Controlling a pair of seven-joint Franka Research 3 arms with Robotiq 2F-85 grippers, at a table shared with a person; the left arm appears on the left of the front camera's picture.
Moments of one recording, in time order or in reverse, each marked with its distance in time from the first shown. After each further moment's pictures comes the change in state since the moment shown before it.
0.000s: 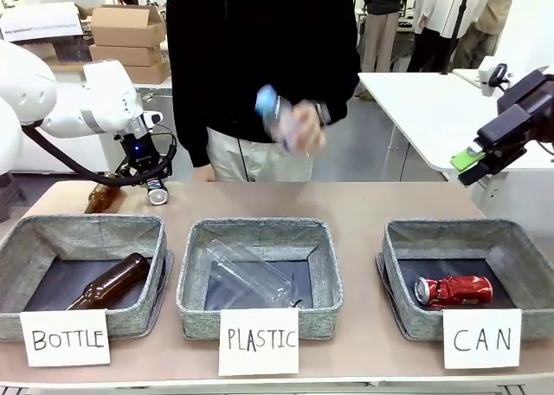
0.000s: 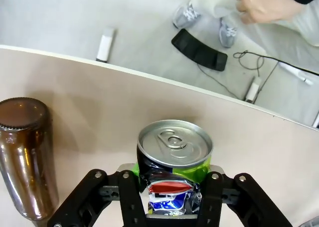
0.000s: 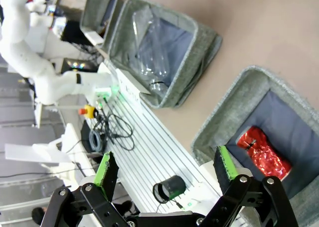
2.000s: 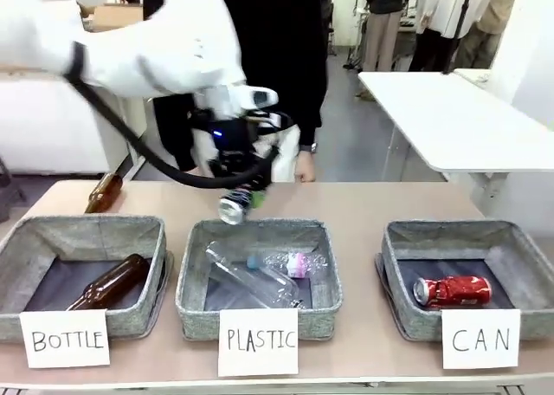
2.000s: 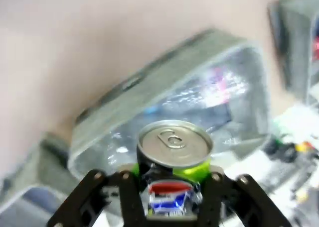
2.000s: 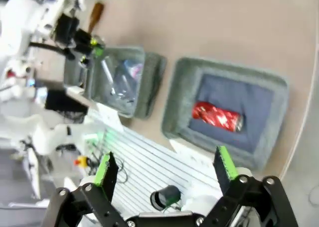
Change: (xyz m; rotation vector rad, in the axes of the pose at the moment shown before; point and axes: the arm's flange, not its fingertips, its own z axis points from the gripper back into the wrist) left arm -0.323 -0.267 0.113 -0.059 0.231 -0.851; right arm -0.137 0.003 0.146 -0.190 -0.343 -0.238
